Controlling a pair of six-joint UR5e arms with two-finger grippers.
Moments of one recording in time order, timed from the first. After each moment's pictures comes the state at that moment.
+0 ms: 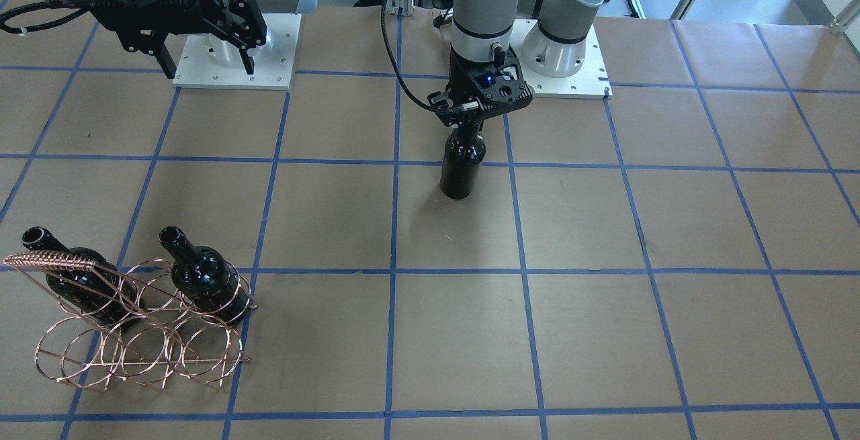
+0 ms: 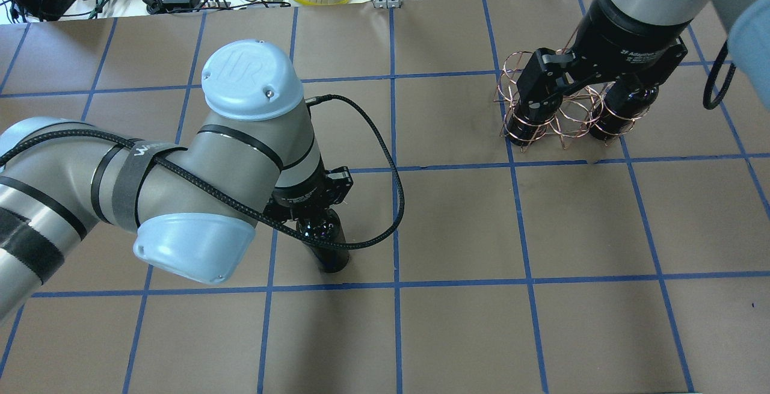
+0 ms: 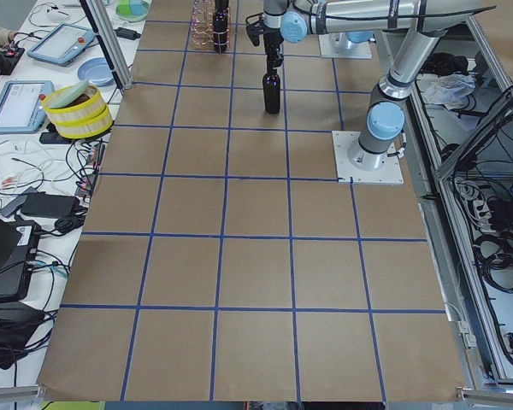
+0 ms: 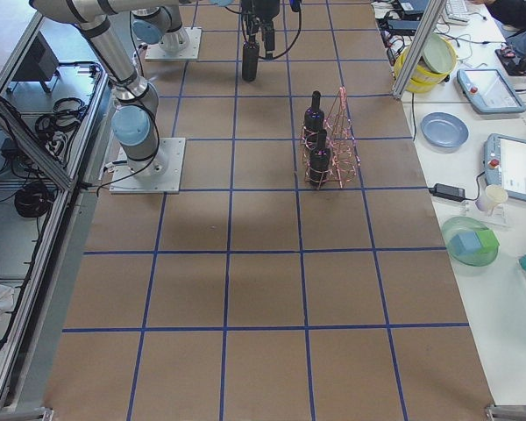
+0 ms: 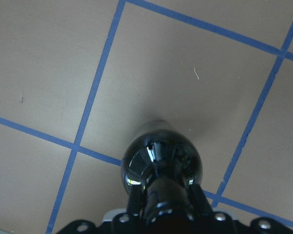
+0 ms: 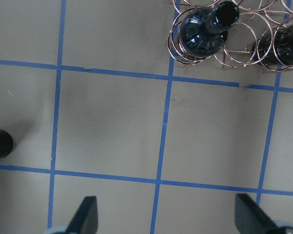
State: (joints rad) left arm -1.89 -1.52 -1.92 -1.30 1.61 -0.67; right arm 1.62 -1.69 1.58 -1.50 -1.57 -0.06
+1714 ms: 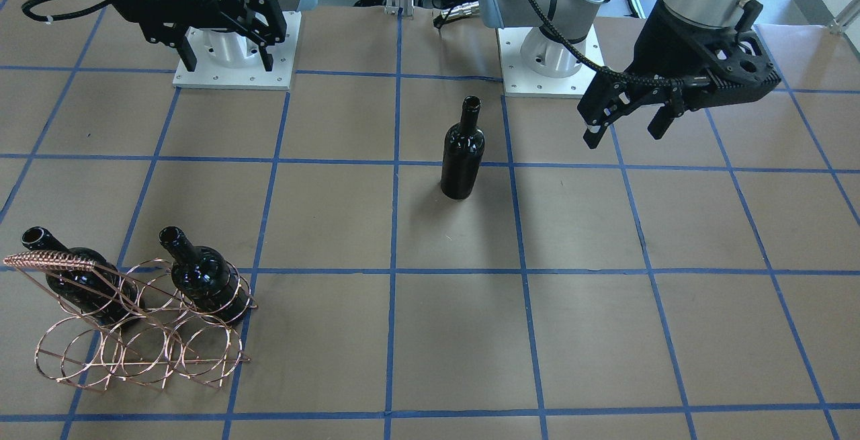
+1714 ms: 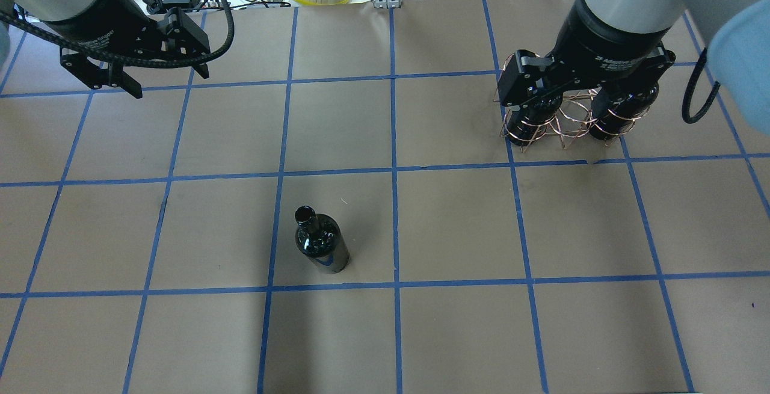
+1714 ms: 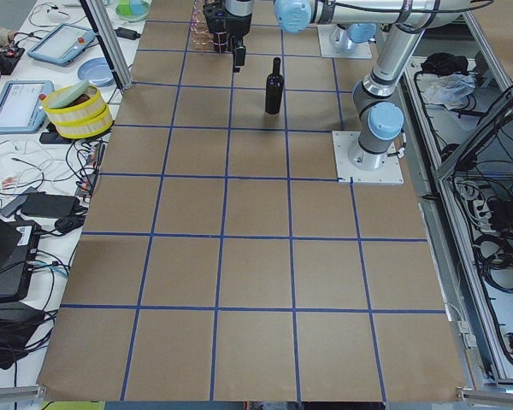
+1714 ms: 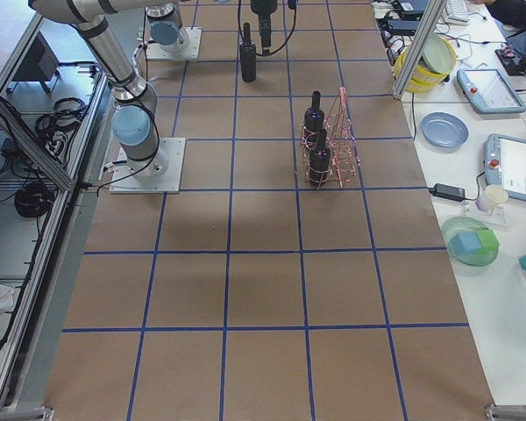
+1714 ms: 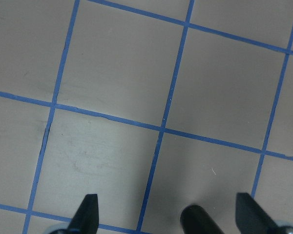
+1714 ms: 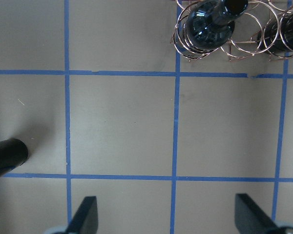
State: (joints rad) left arm -1.48 -1.53 -1.57 -1.48 1.51 -0.14; right arm 1.69 -1.69 1.58 -1.50 -1.57 0.11
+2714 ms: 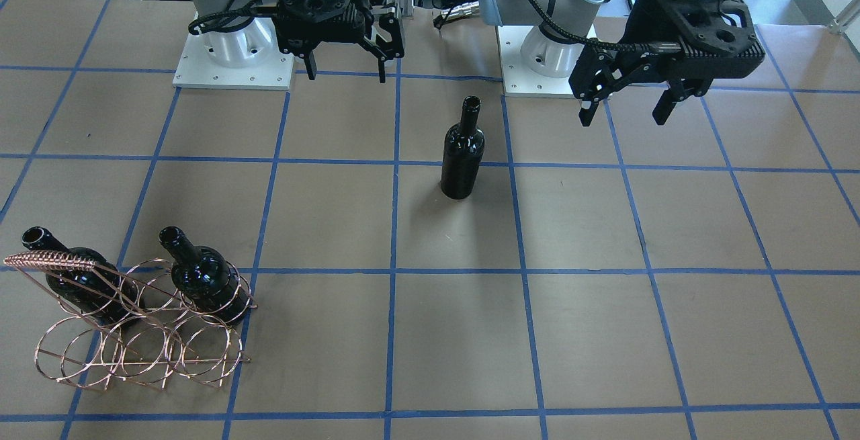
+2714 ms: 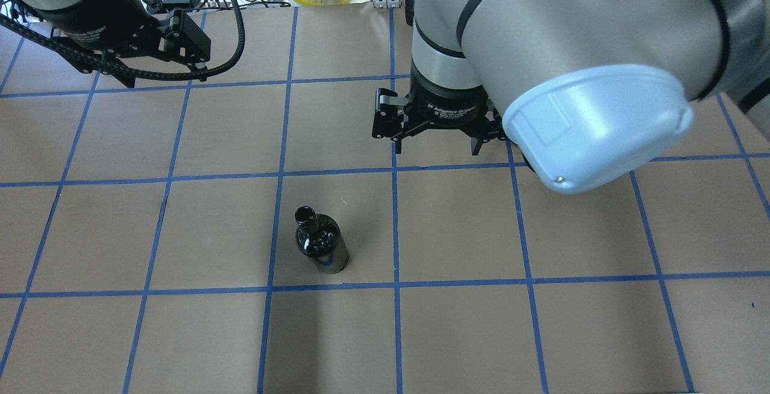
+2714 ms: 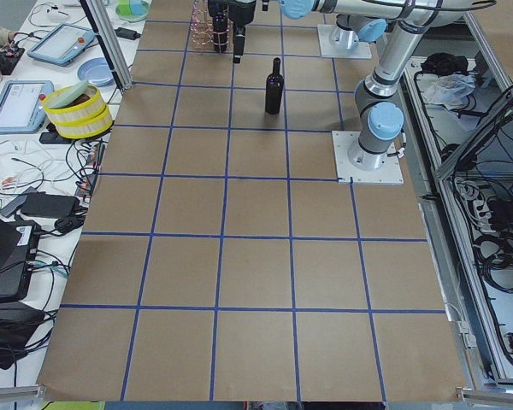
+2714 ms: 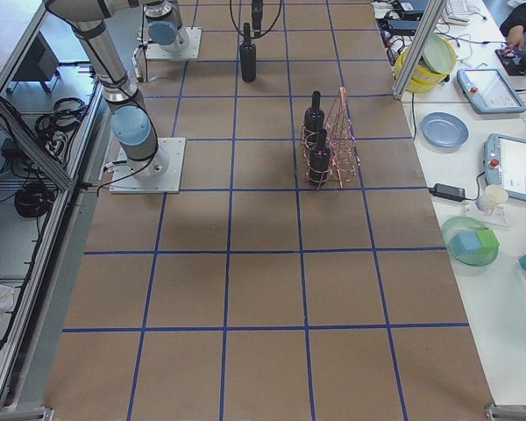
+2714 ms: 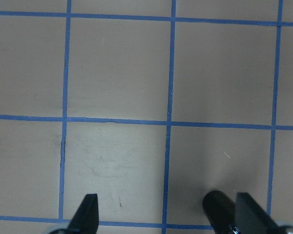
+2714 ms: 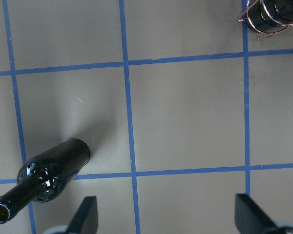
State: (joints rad) left arm -1.51 -1.51 -1.54 -1.52 1.57 0.00; right arm 1.97 -1.57 1.56 -1.61 -1.55 0.46
